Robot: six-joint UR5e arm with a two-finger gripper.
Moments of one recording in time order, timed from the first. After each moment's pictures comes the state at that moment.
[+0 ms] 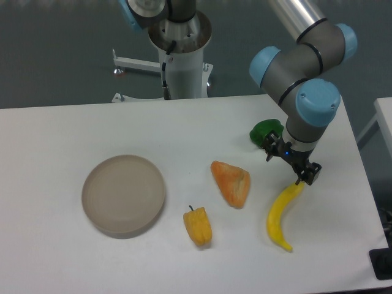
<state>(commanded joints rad) 2.42 -2.11 -1.28 -1.31 1.57 1.36</state>
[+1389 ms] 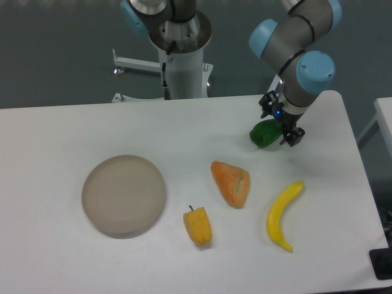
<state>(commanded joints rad) 2.55 -1.92 -1.66 -1.30 1.59 1.77</state>
